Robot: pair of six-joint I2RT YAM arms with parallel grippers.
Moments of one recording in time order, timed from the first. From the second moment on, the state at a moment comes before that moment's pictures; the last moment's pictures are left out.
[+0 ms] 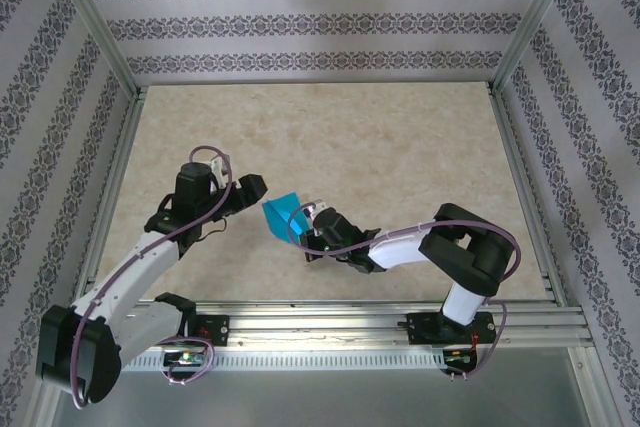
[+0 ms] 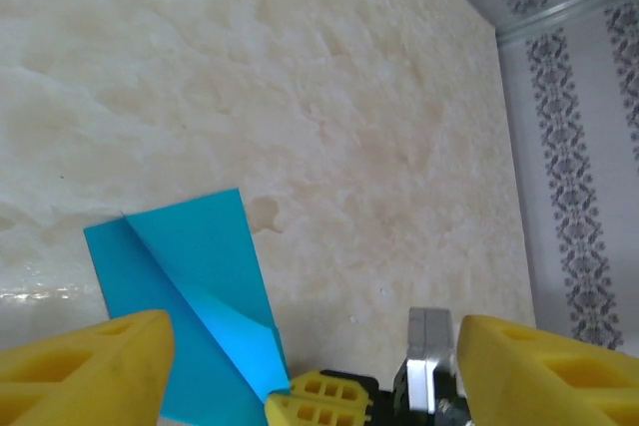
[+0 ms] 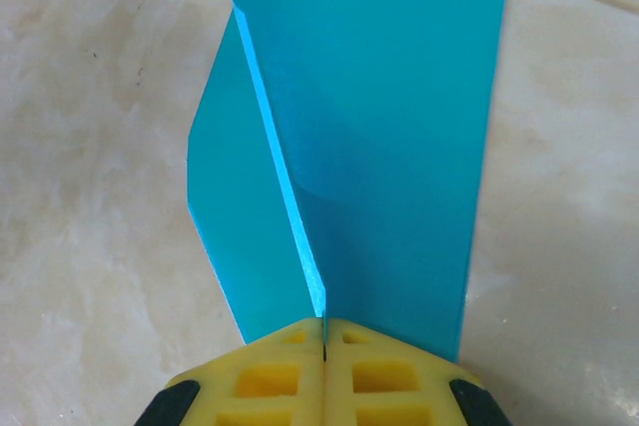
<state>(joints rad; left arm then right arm) -0.27 1.02 0.60 -0.16 0.38 -0.77 0.97 1.72 0.63 0.37 -0.01 0.58</state>
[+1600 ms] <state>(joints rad) -0.27 1.57 0.82 -0.22 0.50 -1.01 0.97 1.68 0.59 0.48 -0.04 0.31</state>
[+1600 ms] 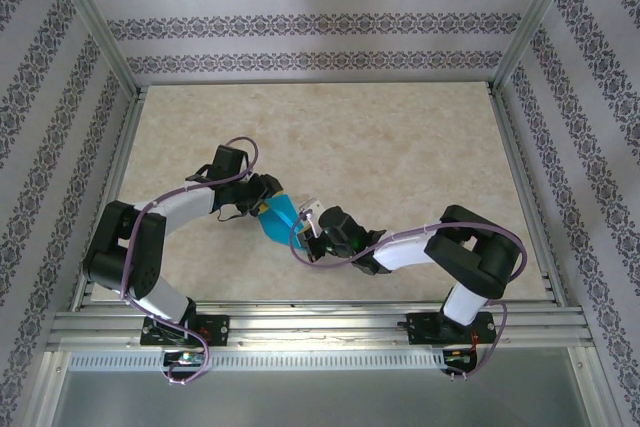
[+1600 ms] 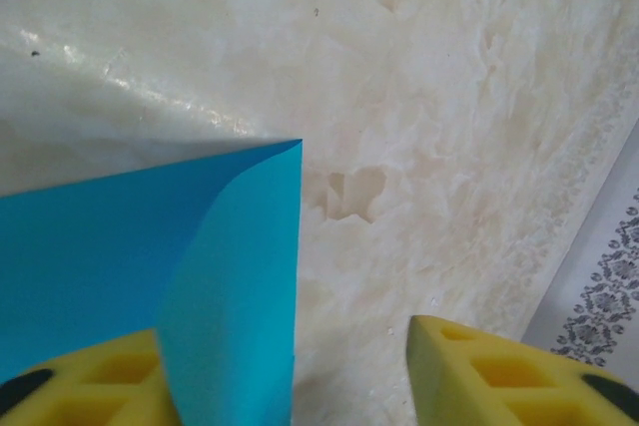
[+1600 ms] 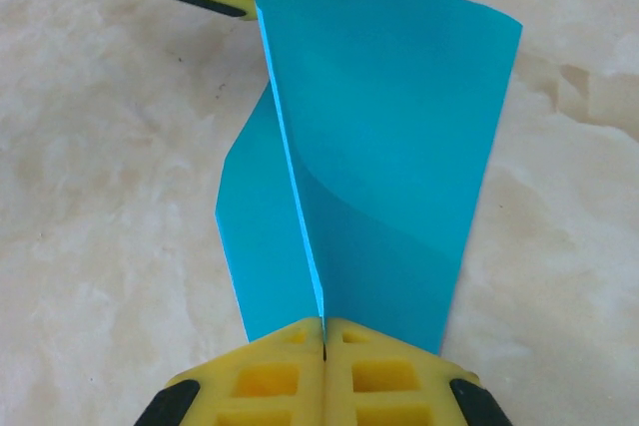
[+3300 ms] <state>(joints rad) -0.27 1.42 0.76 -0.27 0.40 -1.03 1.04 1.73 0.58 0.49 0.12 0.29</state>
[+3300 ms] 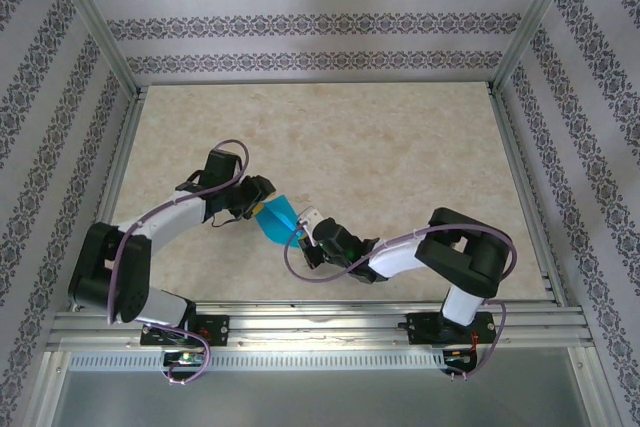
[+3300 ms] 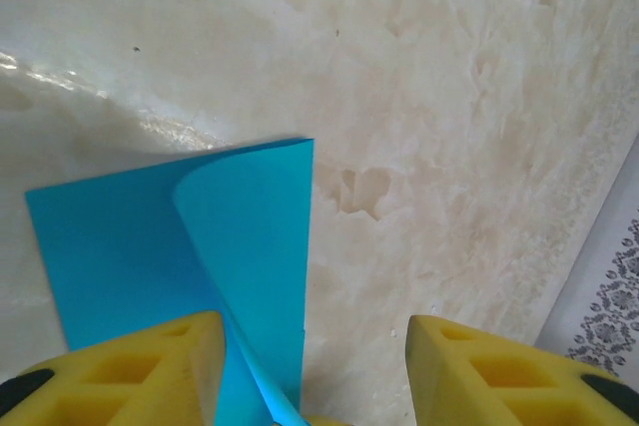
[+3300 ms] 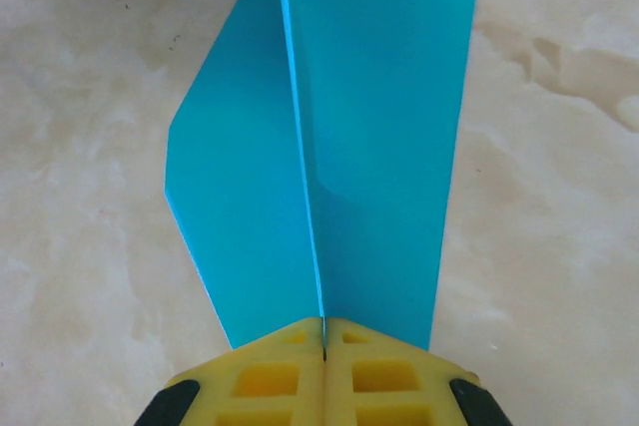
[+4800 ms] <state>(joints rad) -0.27 1.38 0.69 -0.20 0.45 -0.96 0.86 1.91 0.81 0.40 -0.38 0.85</state>
